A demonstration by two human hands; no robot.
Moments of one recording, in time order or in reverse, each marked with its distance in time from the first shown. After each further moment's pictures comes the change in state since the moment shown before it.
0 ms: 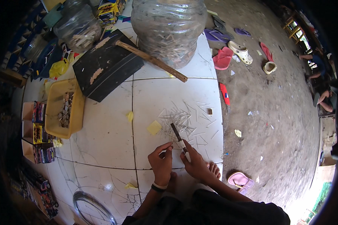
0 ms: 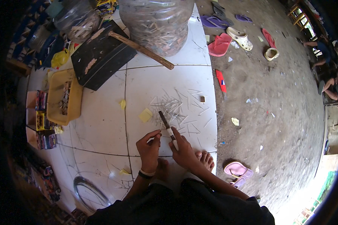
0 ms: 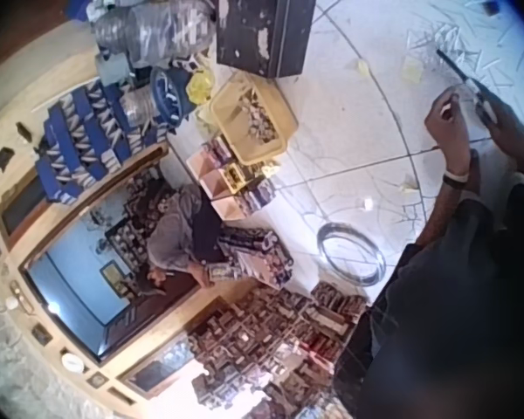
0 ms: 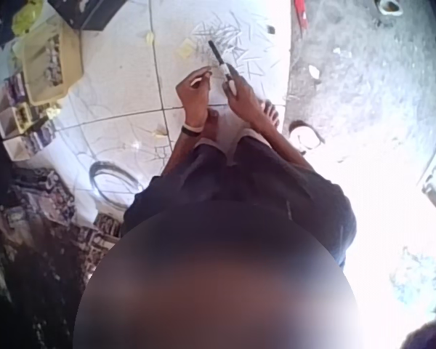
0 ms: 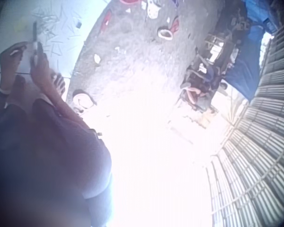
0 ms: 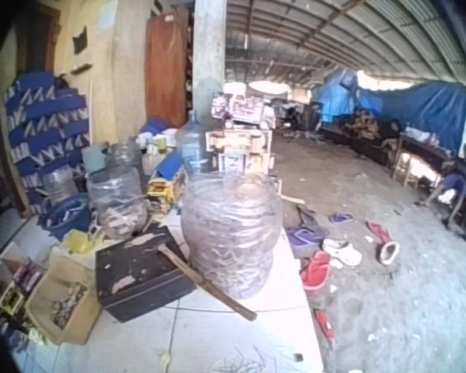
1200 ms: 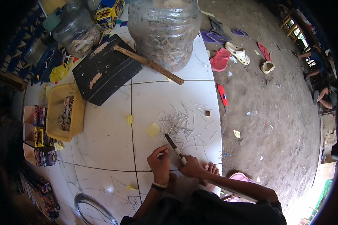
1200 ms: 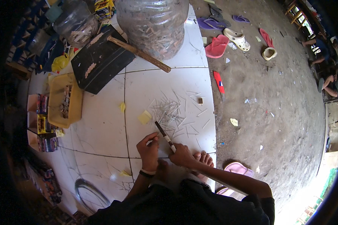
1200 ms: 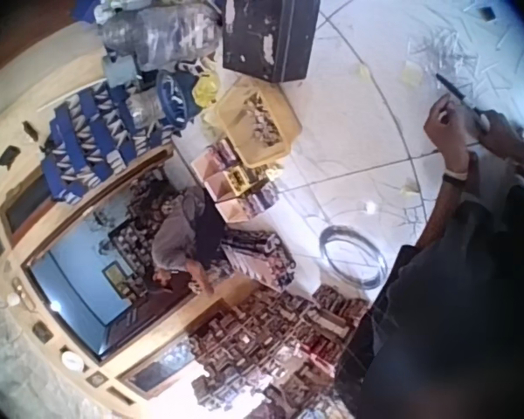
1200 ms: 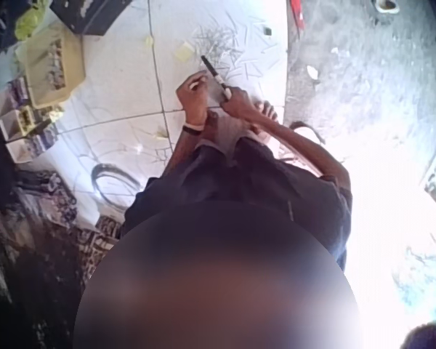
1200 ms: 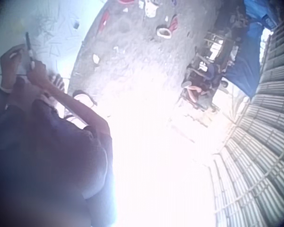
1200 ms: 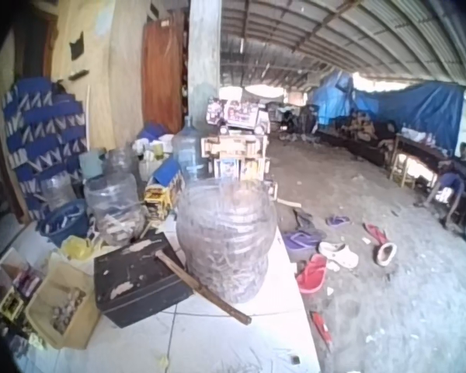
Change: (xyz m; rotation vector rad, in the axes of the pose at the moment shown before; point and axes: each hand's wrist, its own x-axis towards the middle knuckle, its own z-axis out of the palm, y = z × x) left_hand 0.002 -0.020 0.001 -0.045 0.079 -0.042; right_hand 0.003 0.017 0.007 -0.123 -0.299 0.423
